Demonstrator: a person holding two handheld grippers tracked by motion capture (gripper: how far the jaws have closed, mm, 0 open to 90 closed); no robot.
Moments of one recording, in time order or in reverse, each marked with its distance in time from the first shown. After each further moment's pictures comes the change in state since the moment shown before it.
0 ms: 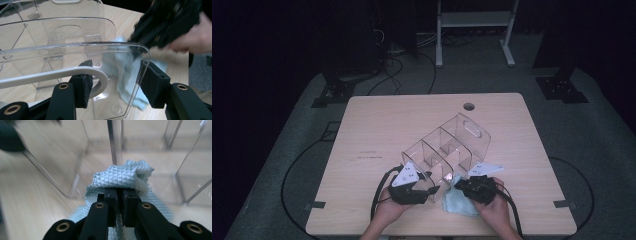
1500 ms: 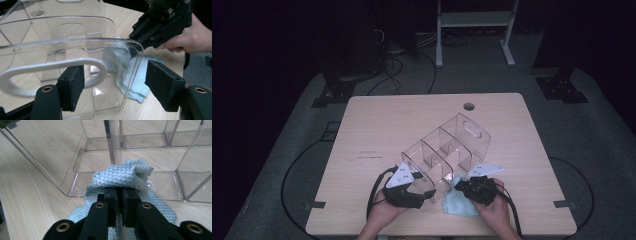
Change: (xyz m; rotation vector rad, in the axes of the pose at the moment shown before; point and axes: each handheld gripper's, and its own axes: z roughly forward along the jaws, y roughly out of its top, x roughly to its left) left arm -0.002 0.001 -0.019 0.011 0.010 -0.027; right arm -0.001 -0.003 0.001 0.007 0.006 0.017
